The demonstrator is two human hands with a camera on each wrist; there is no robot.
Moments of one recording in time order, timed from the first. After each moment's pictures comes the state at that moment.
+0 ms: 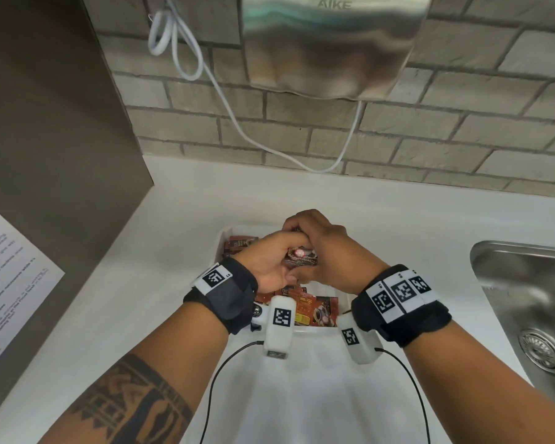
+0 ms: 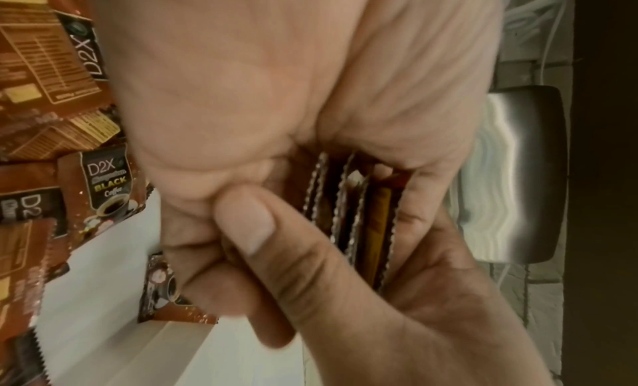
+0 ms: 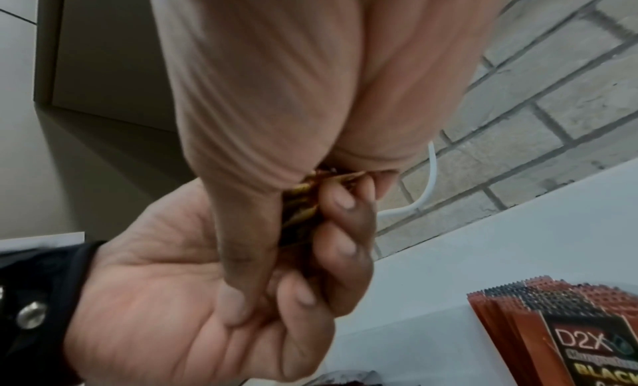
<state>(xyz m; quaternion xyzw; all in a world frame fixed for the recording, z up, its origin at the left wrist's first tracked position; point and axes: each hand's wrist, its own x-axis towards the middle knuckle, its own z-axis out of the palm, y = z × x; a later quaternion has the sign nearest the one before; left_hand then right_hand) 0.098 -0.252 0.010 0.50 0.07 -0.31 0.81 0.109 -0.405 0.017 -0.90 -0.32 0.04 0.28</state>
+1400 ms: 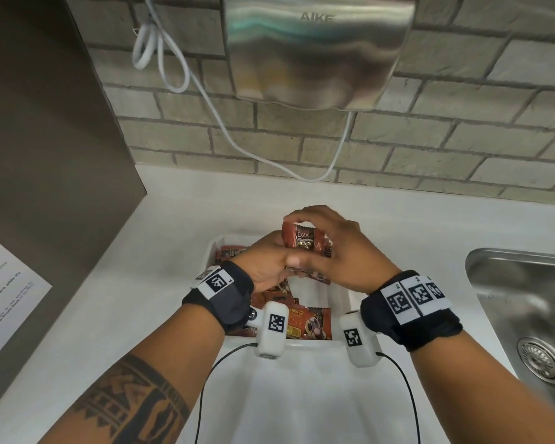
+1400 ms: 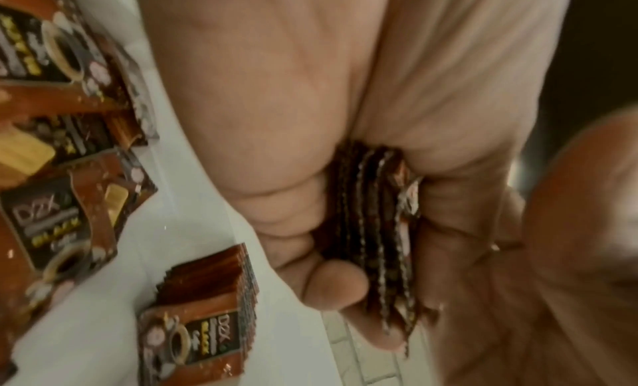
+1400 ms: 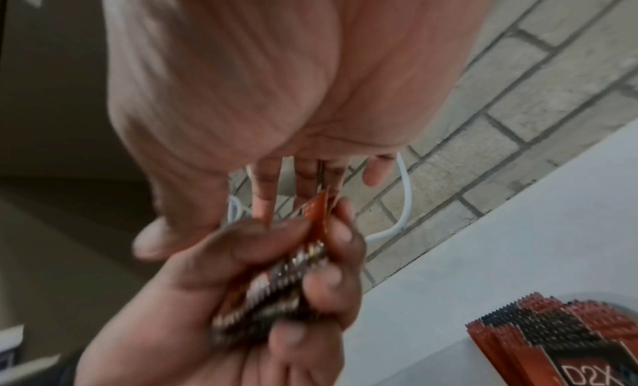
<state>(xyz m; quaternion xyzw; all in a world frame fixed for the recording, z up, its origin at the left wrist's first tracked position) 0.112 -0.260 0.006 0.59 -0.09 -0.24 0.77 0.119 -0.430 0.040 -0.89 -0.30 0.01 0.34</state>
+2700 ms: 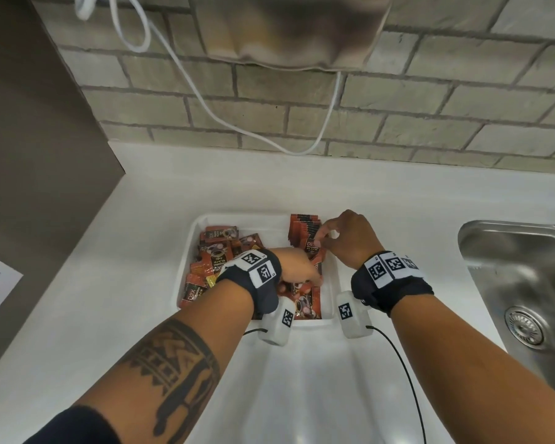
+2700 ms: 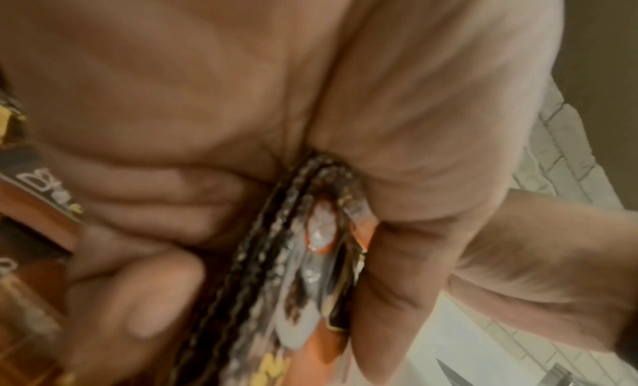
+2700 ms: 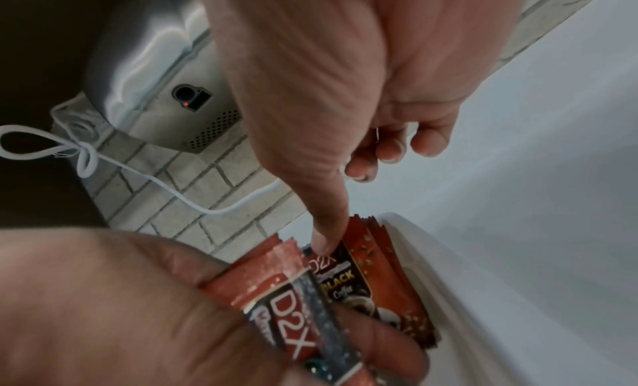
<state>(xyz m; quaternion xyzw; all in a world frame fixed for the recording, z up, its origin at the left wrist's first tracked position) 0.140 -0.319 -0.047 0.85 -0.03 -0.44 0.29 0.162 -0.471 -0.041 -0.96 -0.05 0.07 0.27</state>
